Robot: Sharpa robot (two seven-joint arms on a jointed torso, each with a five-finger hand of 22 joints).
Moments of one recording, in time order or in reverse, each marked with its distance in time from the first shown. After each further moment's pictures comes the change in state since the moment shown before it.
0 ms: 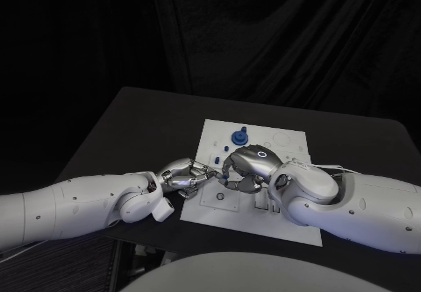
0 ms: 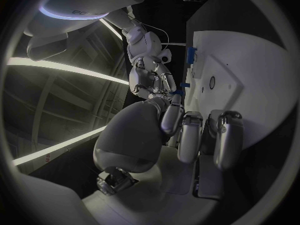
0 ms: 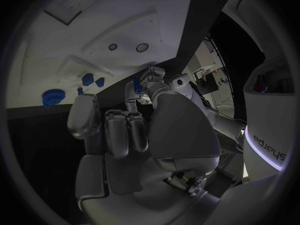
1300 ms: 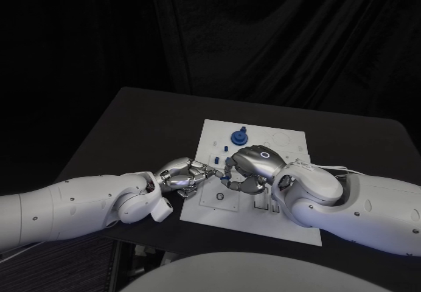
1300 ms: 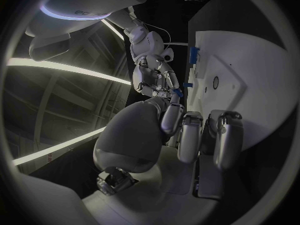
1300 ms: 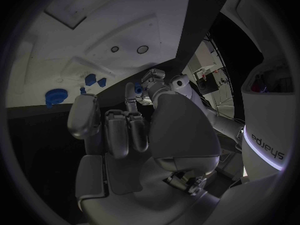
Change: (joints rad) left arm 0.001 -0.010 0.000 0.009 -0.001 -0.001 0.022; left_hand 0.004 -0.004 -0.003 -0.003 0.025 -0.007 -0.007 0.000 -0.003 0.000 0.000 0.000 0.000 0.000 -0.003 0.000 0.000 0.000 0.000 0.000 0.008 0.000; right arm 0.000 -0.025 0.000 0.019 -0.005 0.000 0.000; right_hand -0.011 0.000 0.000 0.000 0.000 0.002 0.002 -0.003 -0.011 0.000 0.000 0.000 0.000 0.000 0.000 0.000 -0.001 0.000 0.000 0.000 0.000 0.000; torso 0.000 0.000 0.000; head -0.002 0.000
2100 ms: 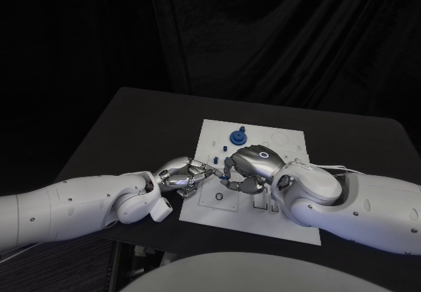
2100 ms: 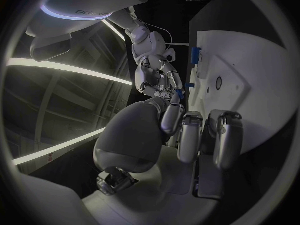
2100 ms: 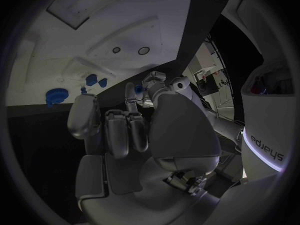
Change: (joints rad) left arm 0.005 -0.004 0.000 0.009 -0.001 0.000 0.009; left_hand 0.005 0.005 0.000 0.000 0.008 0.000 0.000 0.000 -0.001 0.000 0.000 0.000 0.000 0.000 -0.001 0.000 -0.001 0.000 0.000 0.000 0.005 -0.001; right arm 0.000 -0.003 0.000 0.002 -0.016 0.007 -0.004; right_hand -0.001 -0.001 0.000 0.000 -0.006 0.000 0.000 -0.002 -0.007 0.000 0.000 0.000 0.000 0.000 0.000 0.000 0.000 0.000 0.000 0.000 0.000 0.000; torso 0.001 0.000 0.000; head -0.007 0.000
